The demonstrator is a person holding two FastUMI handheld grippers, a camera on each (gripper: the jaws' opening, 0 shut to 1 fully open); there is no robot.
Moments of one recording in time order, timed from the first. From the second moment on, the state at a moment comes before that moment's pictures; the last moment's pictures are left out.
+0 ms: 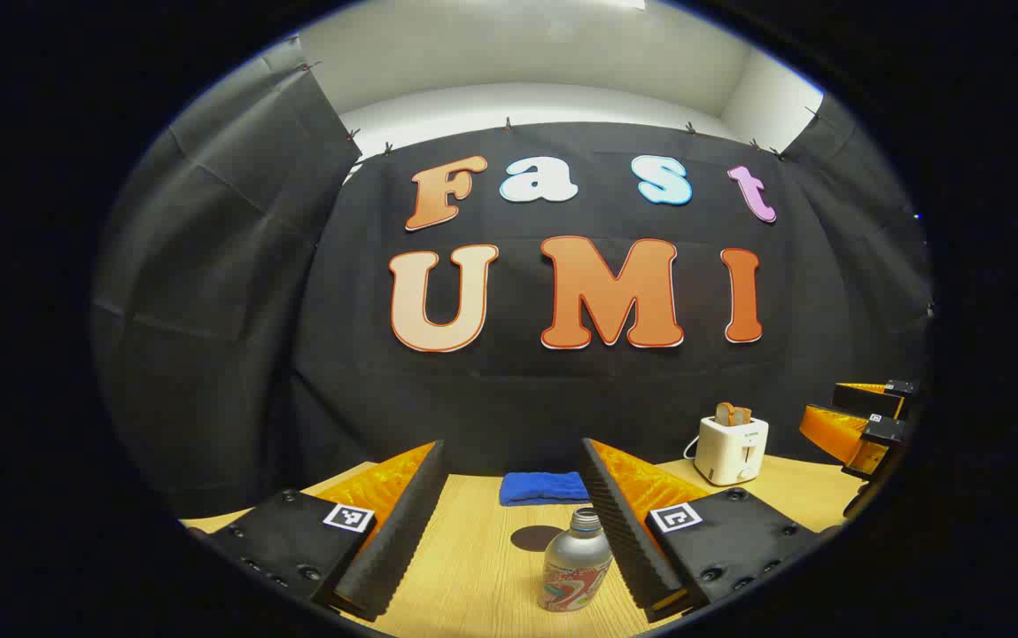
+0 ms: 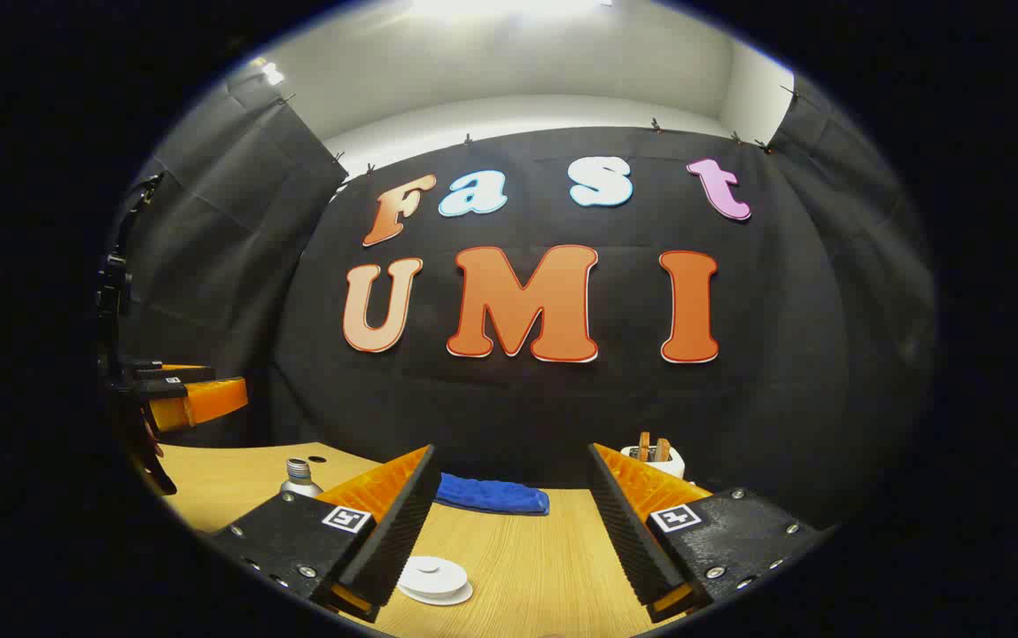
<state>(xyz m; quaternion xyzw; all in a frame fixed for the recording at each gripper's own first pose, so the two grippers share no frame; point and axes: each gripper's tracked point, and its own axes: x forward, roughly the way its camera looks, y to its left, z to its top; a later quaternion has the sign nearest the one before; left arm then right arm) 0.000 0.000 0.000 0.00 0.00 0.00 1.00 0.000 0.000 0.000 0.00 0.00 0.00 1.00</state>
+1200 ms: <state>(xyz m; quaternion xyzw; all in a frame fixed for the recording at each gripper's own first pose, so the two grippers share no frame) 0.001 0.004 -0.024 -0.02 0.02 0.00 1.00 0.007 0.021 -0.010 -0.01 0.01 0.02 1.00</state>
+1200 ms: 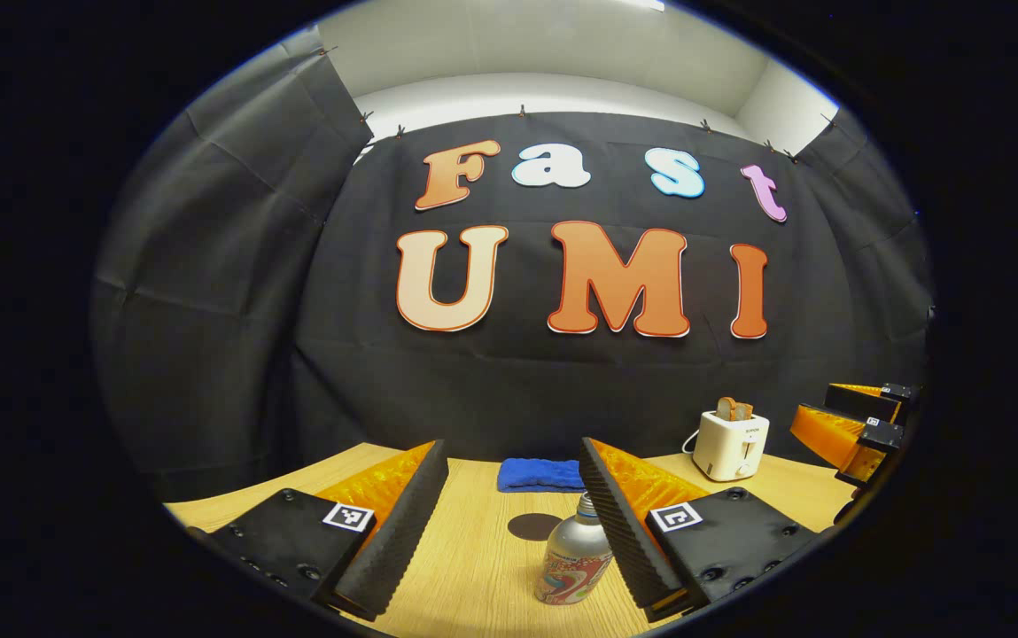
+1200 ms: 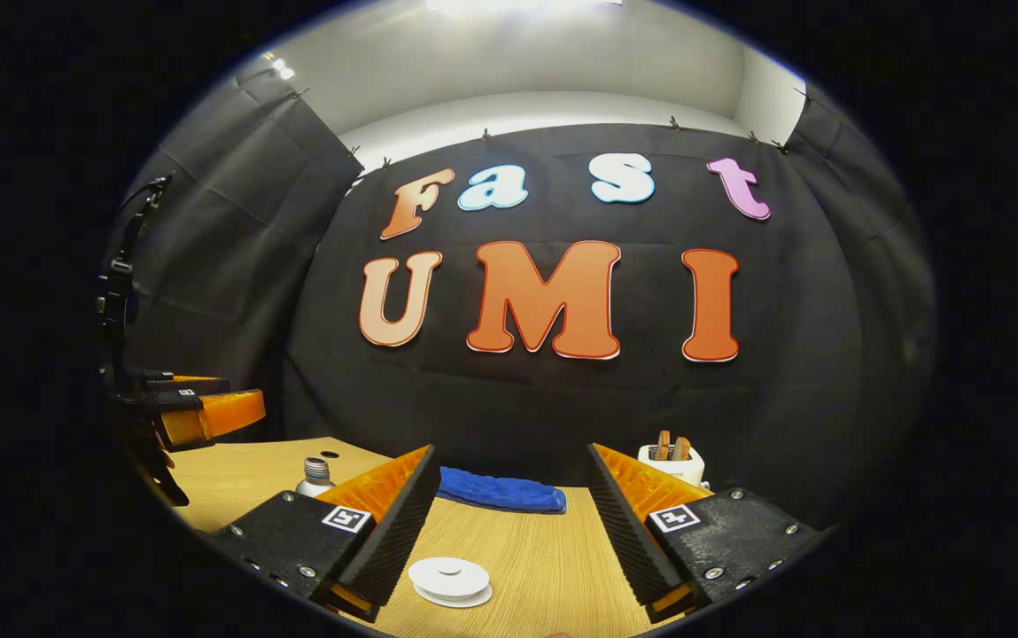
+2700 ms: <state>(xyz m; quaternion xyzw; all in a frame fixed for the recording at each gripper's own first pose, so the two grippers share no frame) -0.008 0.000 -0.087 0.04 0.08 0.00 1.00 0.037 0.079 -0.183 0.01 0.23 0.12 0.97</state>
